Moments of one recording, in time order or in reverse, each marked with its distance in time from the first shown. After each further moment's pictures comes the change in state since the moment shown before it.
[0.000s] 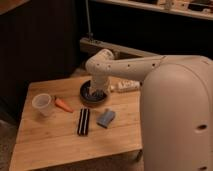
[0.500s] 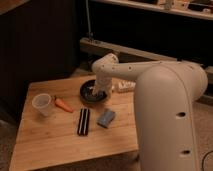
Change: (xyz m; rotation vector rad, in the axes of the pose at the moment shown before) arm -0.019 -0.014 0.044 -0.038 0.045 0.095
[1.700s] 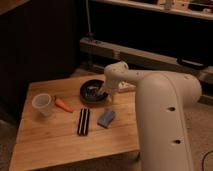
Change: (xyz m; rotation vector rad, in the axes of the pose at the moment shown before) arm -0.023 -0.027 0.060 -0.095 0.063 0.240
